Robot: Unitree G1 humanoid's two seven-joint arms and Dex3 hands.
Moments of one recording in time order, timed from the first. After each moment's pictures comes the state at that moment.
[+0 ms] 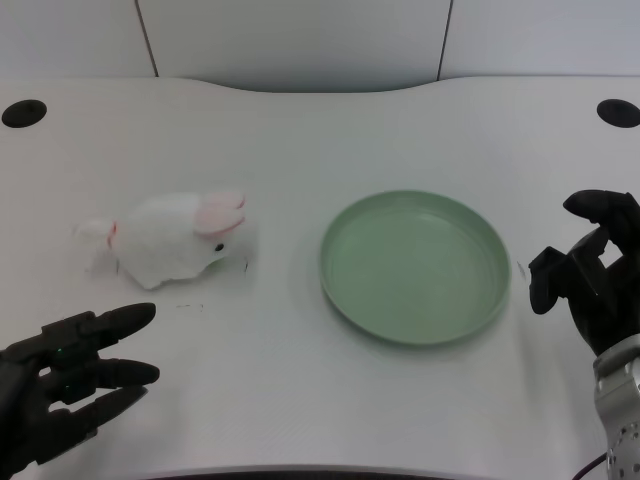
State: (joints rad) left arm 0.18 0.28 0.19 0.08 -0.24 -0.28 -0.45; right arm -0.24 0.13 -0.25 0.20 0.37 0.09 -0.01
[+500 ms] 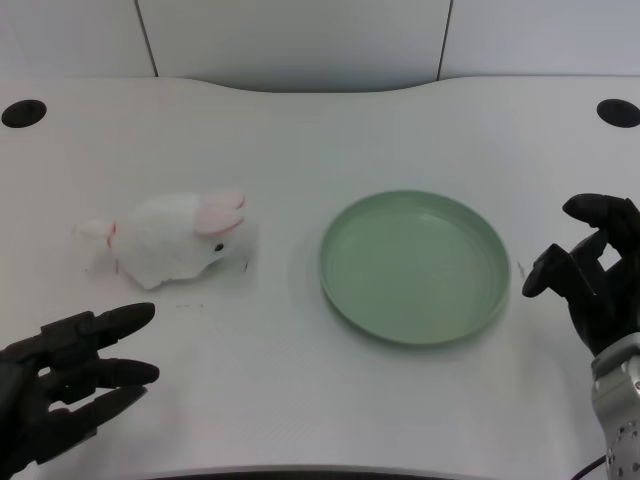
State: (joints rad) left arm 0.18 0.28 0.19 0.08 -0.24 -0.29 -0.45; right arm -0.24 0.13 -0.25 0.18 0.37 0.13 -0.06
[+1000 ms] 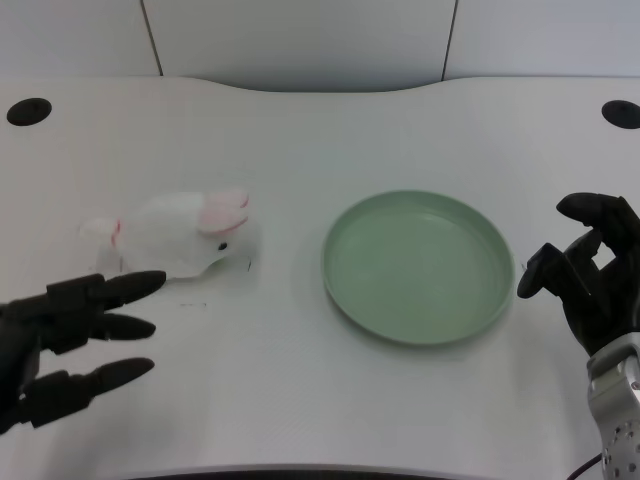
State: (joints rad) left arm 0.13 0.35 0.20 -0.06 -0.11 -0.30 -0.41; right arm -0.24 0.13 -0.24 0.18 0.37 0.12 -0.05
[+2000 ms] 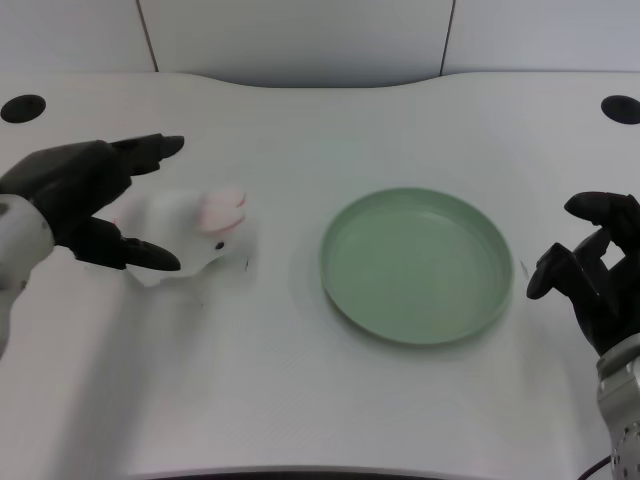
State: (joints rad) left arm -0.51 0.56 -0.22 0.19 0.51 0.07 -0.46; right arm -0.23 0.12 -0.25 0.17 0.35 0.13 -0.04
